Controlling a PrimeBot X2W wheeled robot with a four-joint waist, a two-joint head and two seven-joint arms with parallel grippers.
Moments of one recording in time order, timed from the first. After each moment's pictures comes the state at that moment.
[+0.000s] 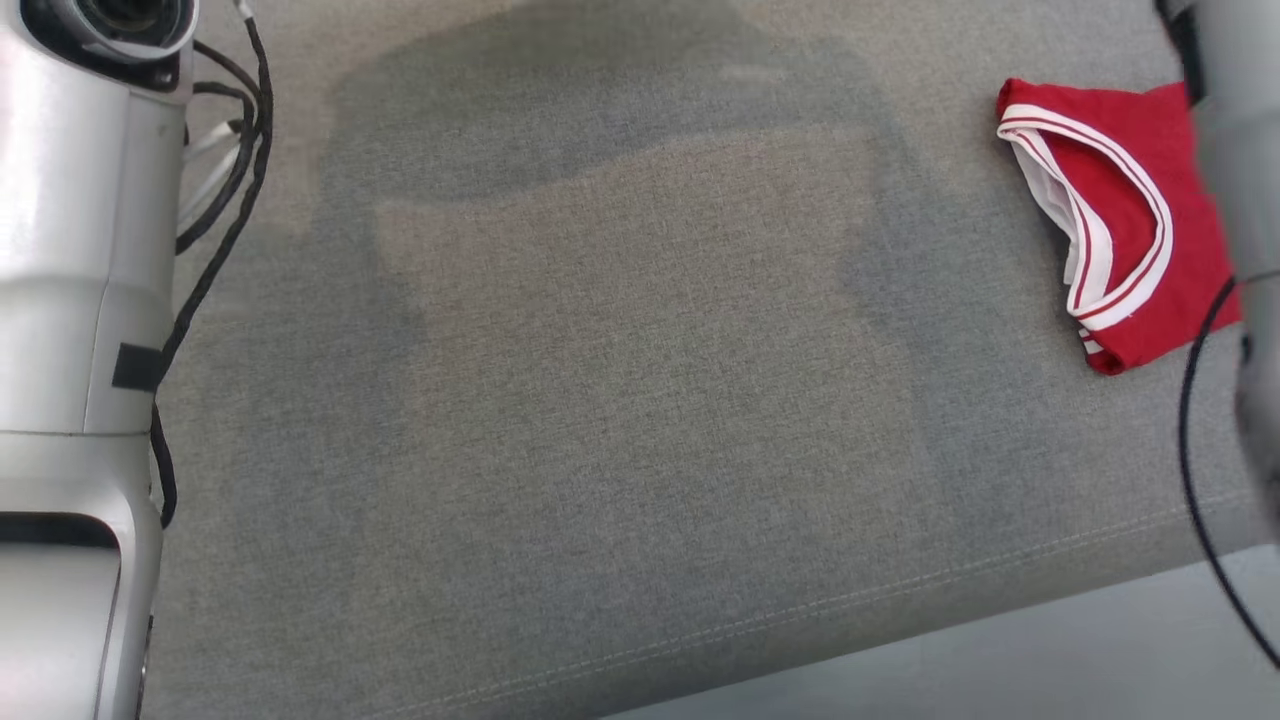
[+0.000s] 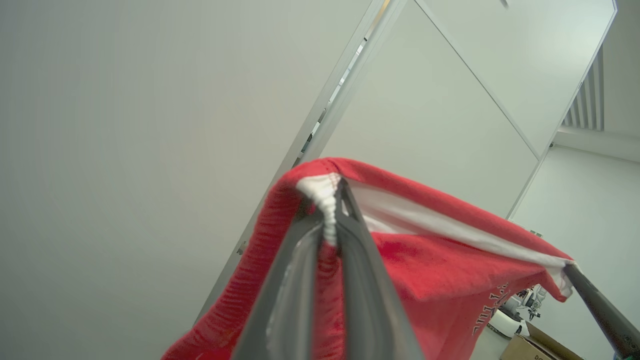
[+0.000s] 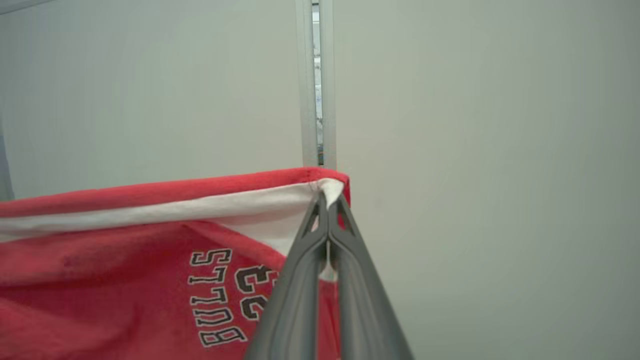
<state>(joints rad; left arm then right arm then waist) -1.30 0.21 -0.33 0.63 -1.00 -0.06 -0.17 -1.49 -0.19 0.33 0.84 0.52 0.13 -0.26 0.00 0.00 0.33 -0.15</state>
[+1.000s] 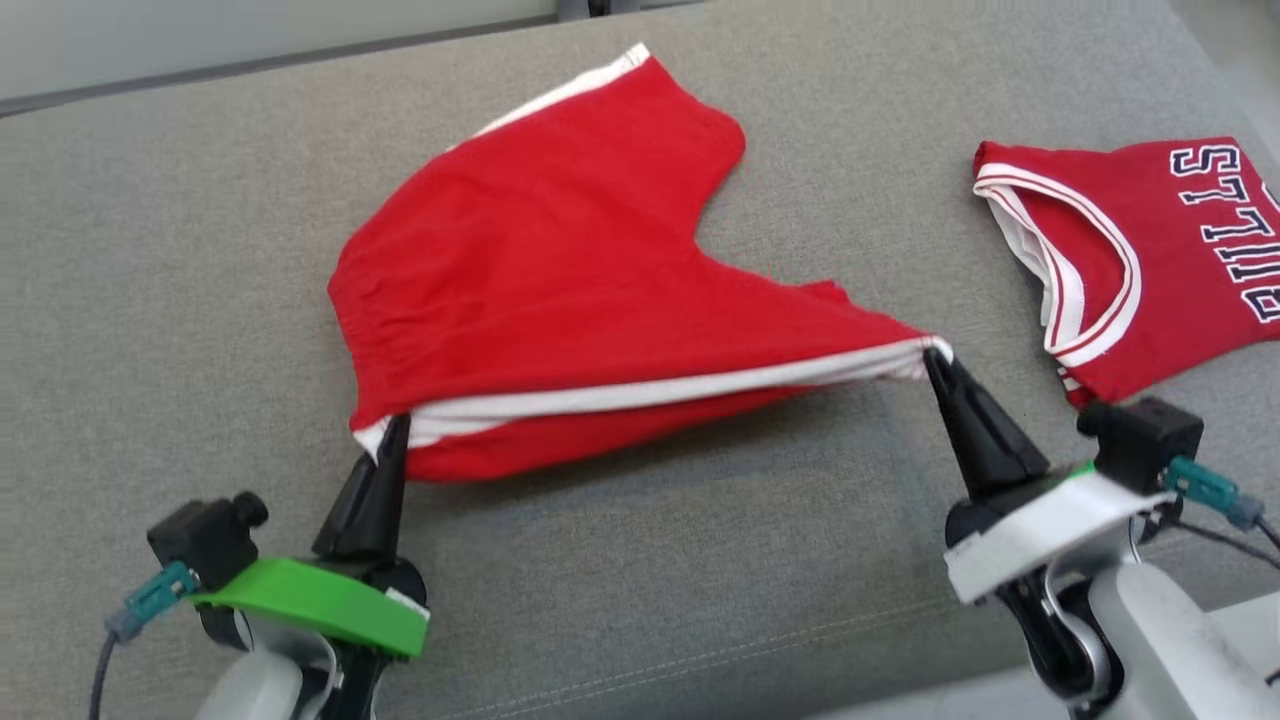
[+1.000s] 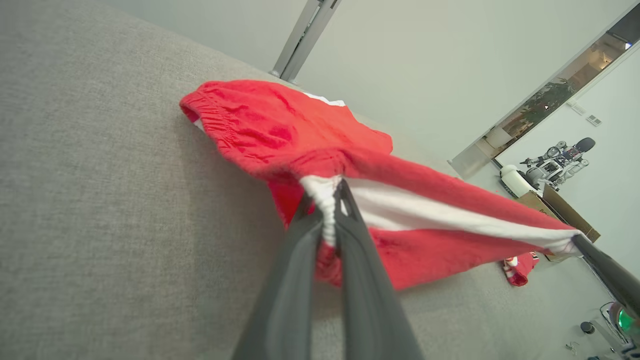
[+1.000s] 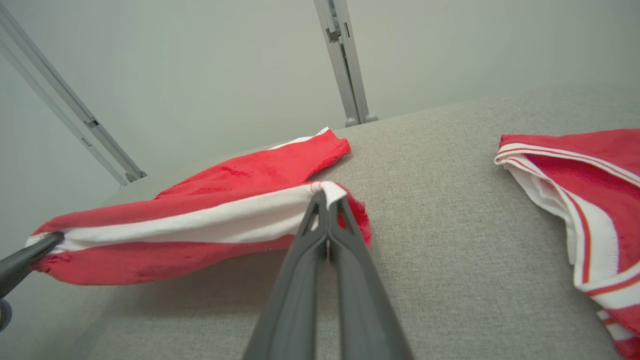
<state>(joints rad) -0.26 0.32 -0.44 0.26 -0.94 -0.13 -0.26 -0.29 -0.29 0.34 0.17 0.61 0.13 -0.21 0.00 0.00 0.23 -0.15</state>
